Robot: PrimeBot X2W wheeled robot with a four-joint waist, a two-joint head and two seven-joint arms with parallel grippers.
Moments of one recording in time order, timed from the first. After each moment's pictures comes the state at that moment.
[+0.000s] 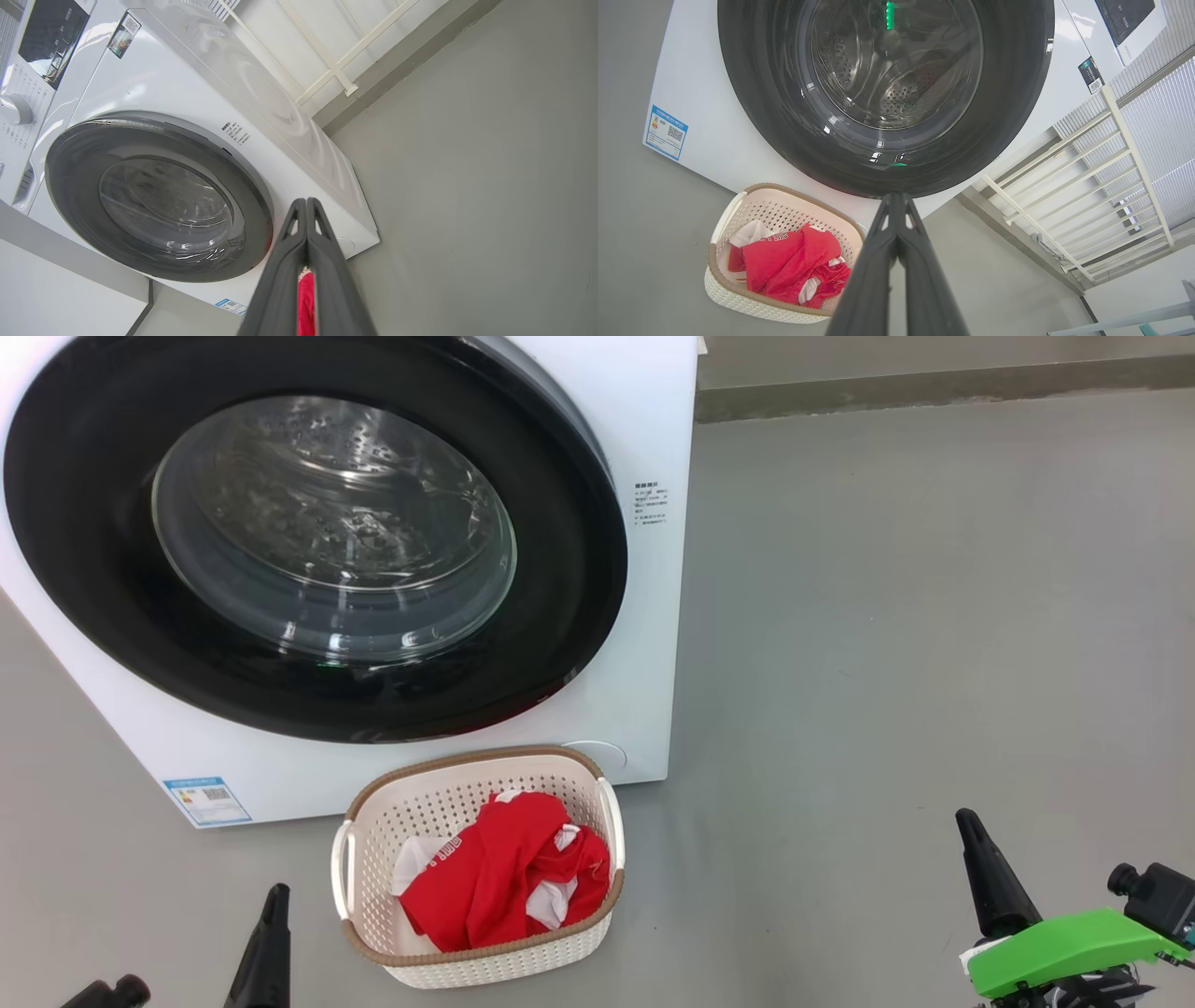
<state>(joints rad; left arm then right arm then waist) 0.02 0.05 0.07 0.21 -0.87 -0.12 -0.07 -0.01 -0.07 -0.03 0.28 0.93 0.13 -0.08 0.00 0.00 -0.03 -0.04</state>
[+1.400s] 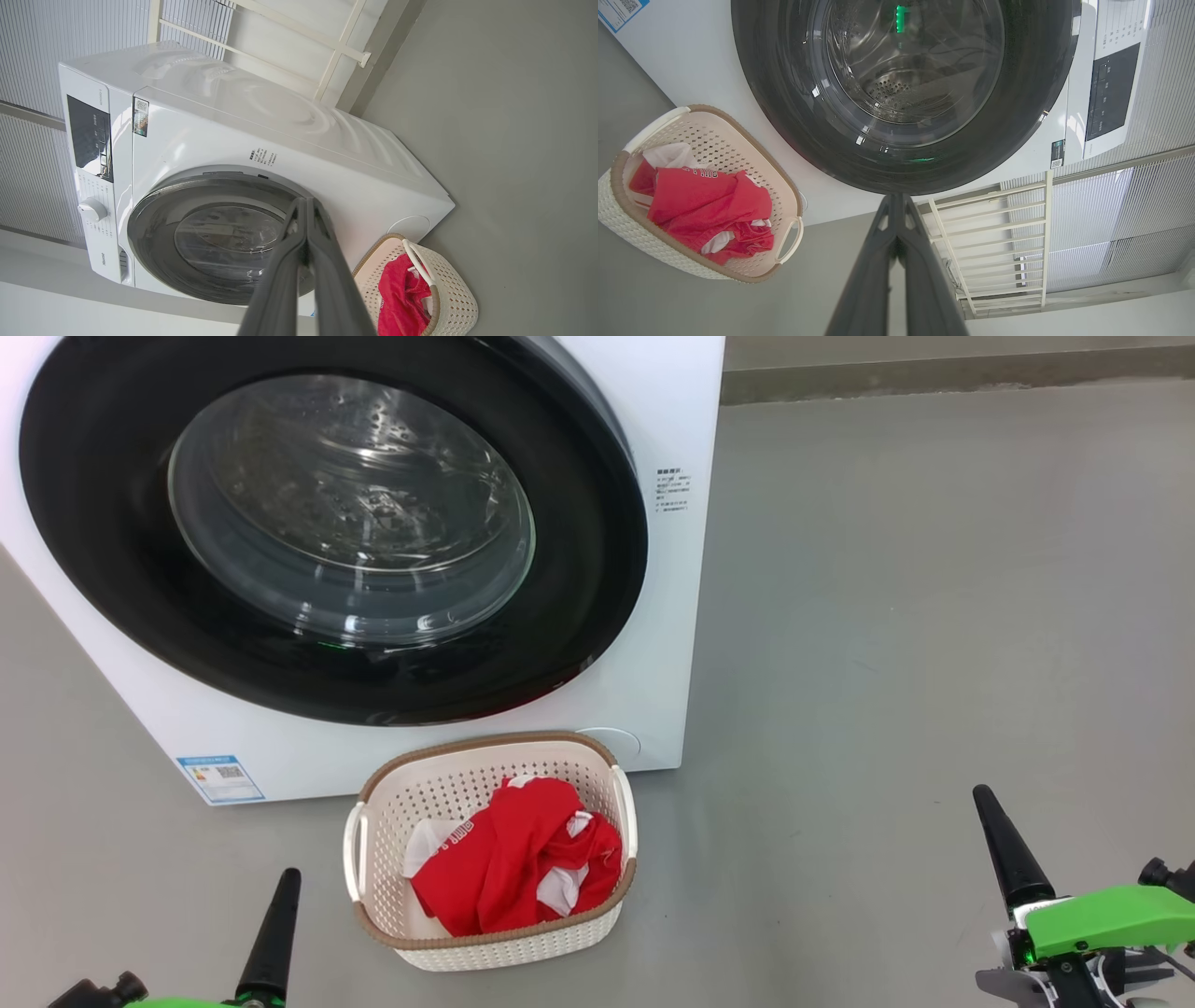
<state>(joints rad) -0.03 0.05 0.08 0.25 -1.34 -0.12 0.04 -0.05 -0.06 -0.09 0.28 1.36 0.13 0.04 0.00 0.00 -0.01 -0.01</state>
